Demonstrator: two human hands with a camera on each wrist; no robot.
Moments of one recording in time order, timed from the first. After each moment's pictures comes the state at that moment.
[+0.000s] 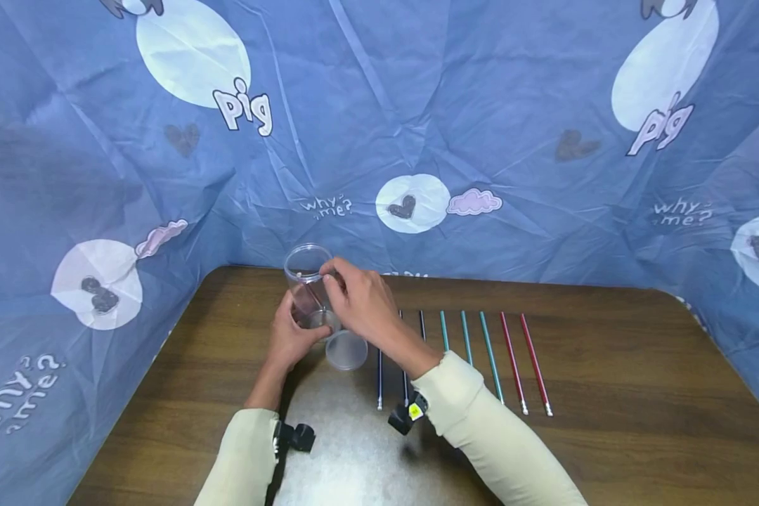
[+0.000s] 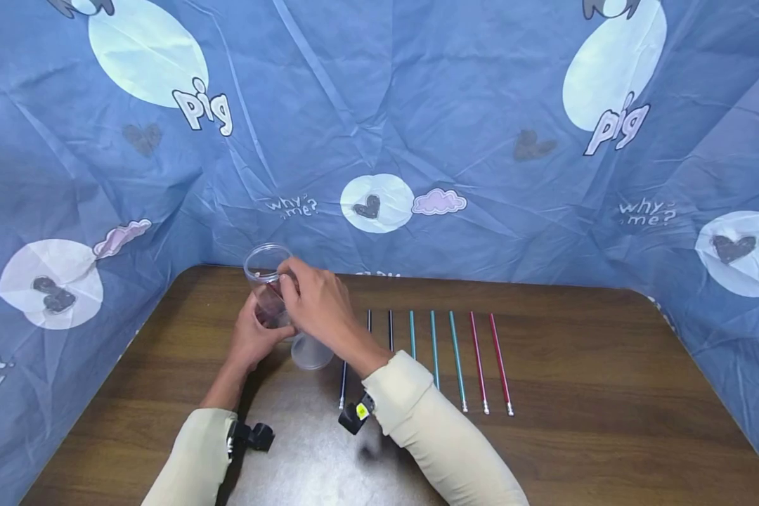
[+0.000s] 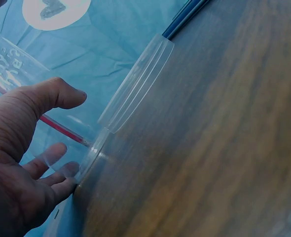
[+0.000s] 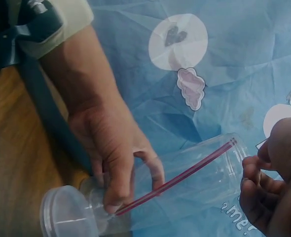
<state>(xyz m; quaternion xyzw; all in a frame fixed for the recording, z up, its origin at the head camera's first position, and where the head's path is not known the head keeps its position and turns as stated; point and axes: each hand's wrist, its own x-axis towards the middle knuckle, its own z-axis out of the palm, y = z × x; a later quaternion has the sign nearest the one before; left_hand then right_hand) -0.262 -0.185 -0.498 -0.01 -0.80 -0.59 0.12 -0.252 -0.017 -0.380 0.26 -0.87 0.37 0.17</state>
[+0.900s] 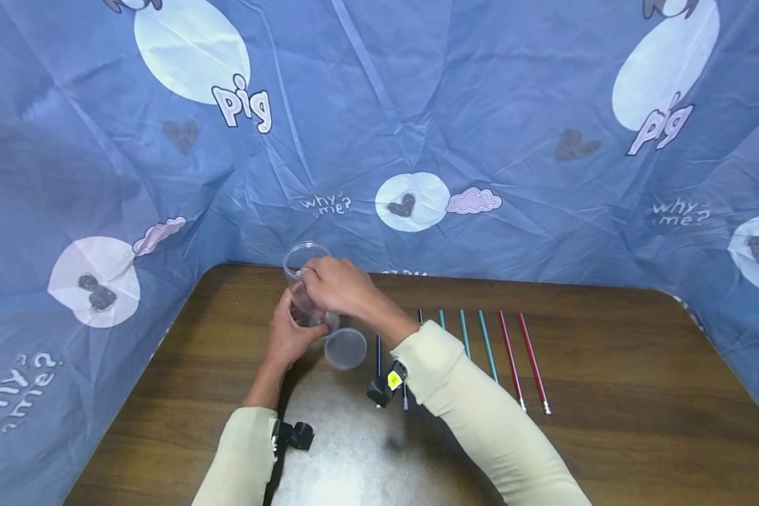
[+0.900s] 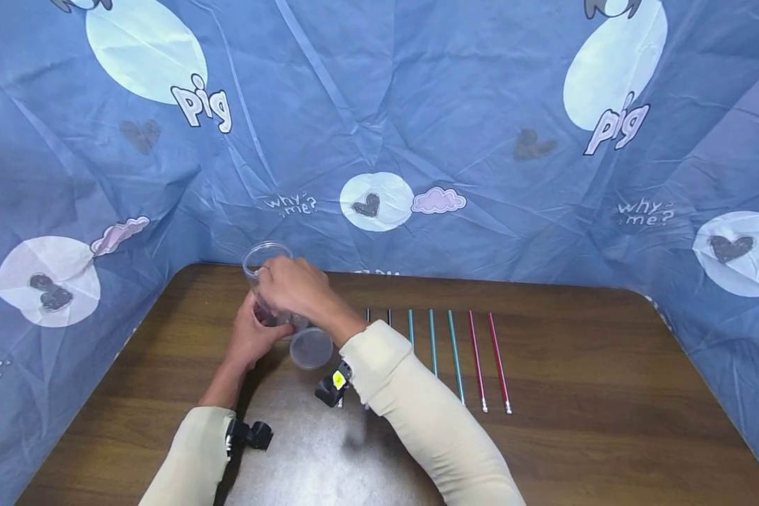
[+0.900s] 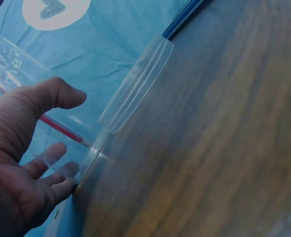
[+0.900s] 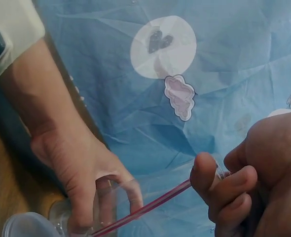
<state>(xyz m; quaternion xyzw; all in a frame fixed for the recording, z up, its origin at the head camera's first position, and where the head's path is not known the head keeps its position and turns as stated) -0.257 -0.184 -0.493 -0.04 -0.78 -0.61 0.13 -0.266 -0.045 -0.346 0.24 -0.93 0.27 -0.03</state>
